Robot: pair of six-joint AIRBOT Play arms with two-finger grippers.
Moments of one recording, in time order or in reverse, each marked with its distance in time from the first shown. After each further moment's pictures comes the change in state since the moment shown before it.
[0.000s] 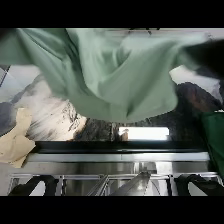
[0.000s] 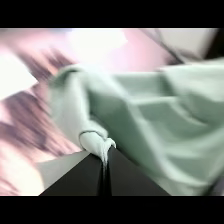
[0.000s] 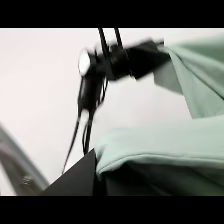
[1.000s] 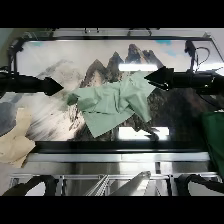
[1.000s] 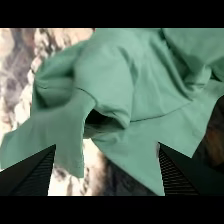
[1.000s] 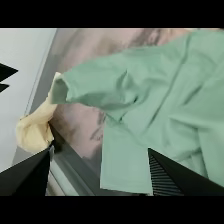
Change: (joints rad) left arm -0.113 -0.340 -0.475 0.347 0.158 0.068; right arm -0.050 -0.385 -0.063 -0.694 -0.384 0.149
